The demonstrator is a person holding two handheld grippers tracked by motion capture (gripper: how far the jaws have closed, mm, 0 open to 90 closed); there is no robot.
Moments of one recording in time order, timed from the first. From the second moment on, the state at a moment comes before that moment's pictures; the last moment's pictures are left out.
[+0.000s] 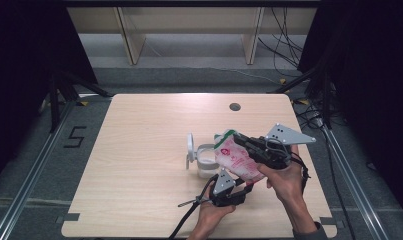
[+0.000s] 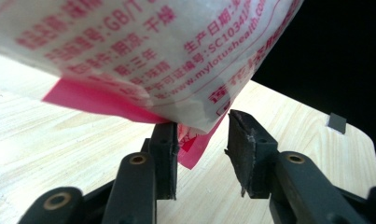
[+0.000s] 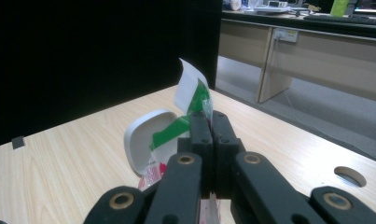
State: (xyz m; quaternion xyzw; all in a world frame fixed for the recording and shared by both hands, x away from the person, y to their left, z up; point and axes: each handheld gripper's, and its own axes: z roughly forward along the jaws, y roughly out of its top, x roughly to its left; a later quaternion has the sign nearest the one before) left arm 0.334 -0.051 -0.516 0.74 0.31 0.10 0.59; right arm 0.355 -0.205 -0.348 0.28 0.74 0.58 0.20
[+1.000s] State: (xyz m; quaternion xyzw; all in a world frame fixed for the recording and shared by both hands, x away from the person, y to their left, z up) left arm 0.323 -0.039 -0.499 0.73 0.30 0.09 0.61; right arm 0.354 -0.254 -0.381 0.34 0.70 0.60 0.19
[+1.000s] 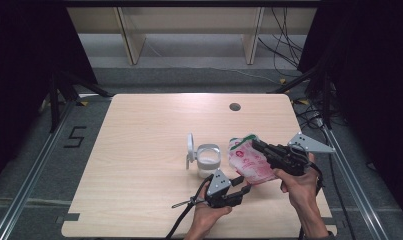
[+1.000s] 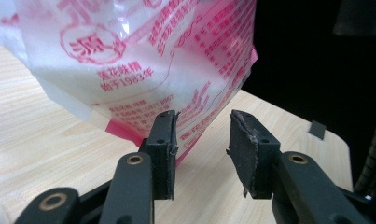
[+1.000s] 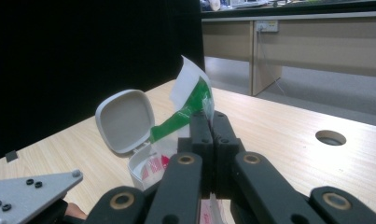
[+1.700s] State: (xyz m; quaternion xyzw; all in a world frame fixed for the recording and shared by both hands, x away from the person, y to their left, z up) left arm 0.318 -0.016 -0.495 0.74 0.30 0.12 0.60; right arm 0.341 -0.280 -0.383 0.36 0.70 0.58 0.21
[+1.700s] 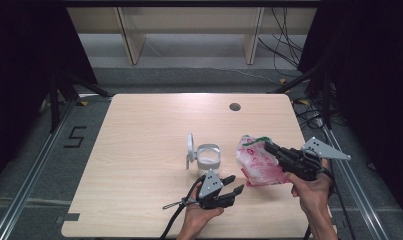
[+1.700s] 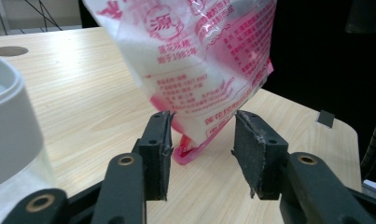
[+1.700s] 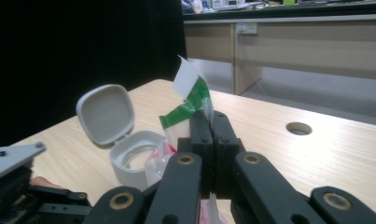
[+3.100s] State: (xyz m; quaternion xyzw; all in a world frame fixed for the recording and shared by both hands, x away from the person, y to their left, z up) left arm 0.310 0.017 -0.507 0.73 0.32 0.14 0.58; right arm 0.349 -0.299 -0.400 0.39 0.71 0.51 0.28
